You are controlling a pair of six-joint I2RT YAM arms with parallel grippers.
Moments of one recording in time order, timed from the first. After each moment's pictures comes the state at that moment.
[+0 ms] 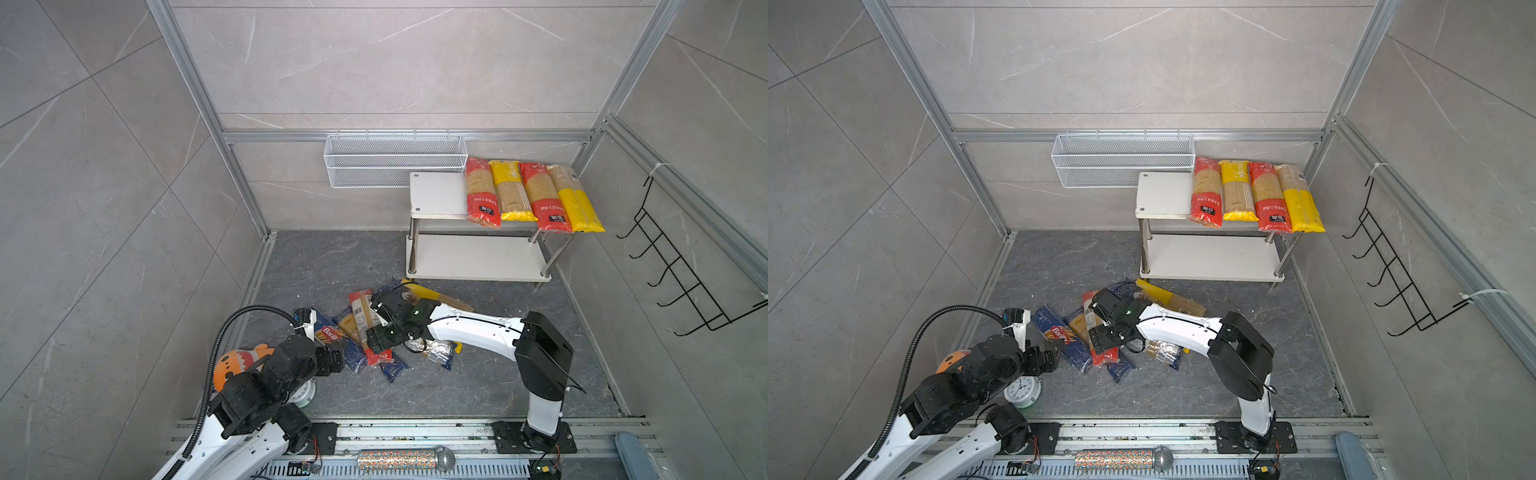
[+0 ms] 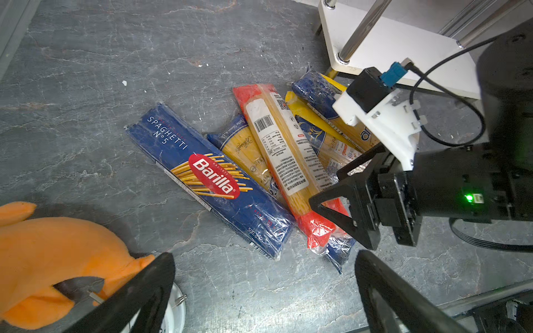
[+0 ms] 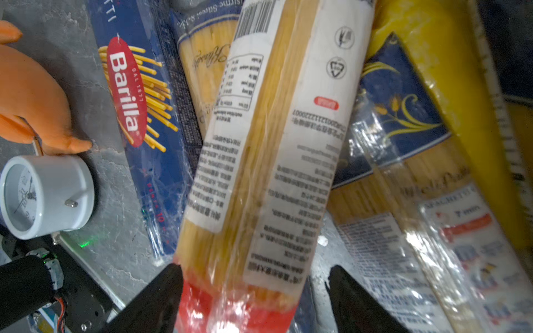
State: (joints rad) left arm -0.77 0.49 0.77 -1.00 -0.31 -0.60; right arm 1.00 1.92 1.44 -0.61 -0.07 0.52
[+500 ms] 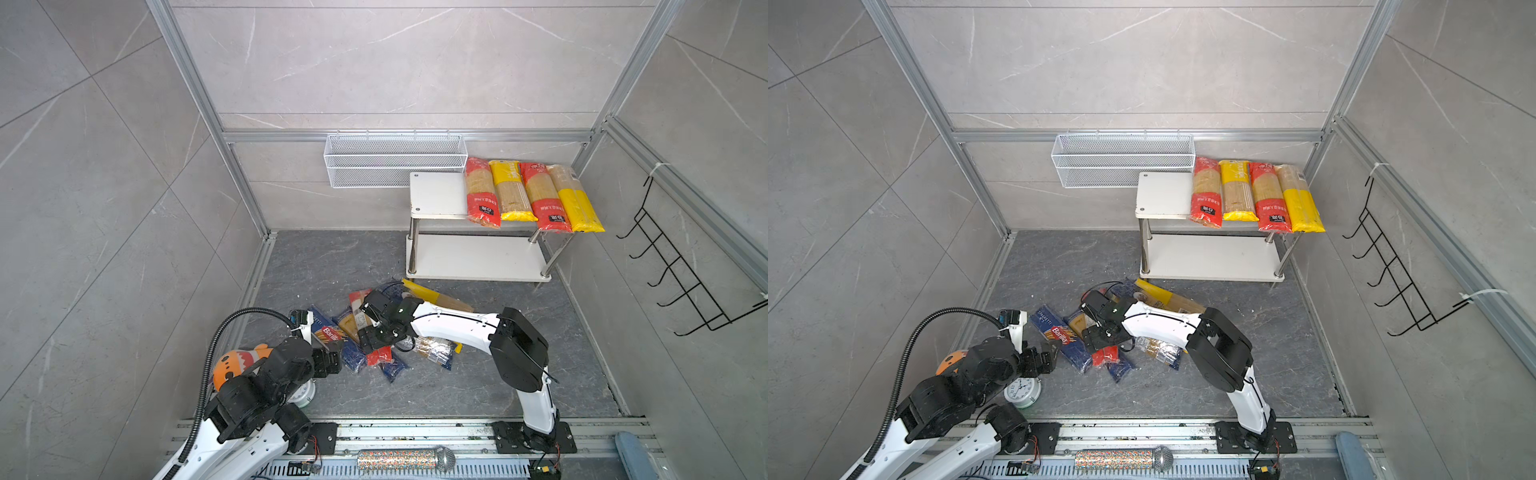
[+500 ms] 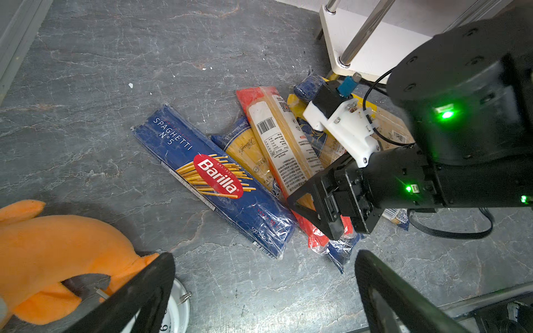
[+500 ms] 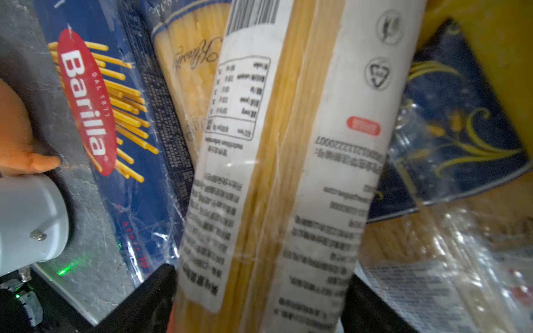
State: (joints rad) left arm -0.77 0.46 0.77 -1.01 -0.32 -0.60; right arm 1.02 2.06 1.58 -0.68 -0.05 0.54
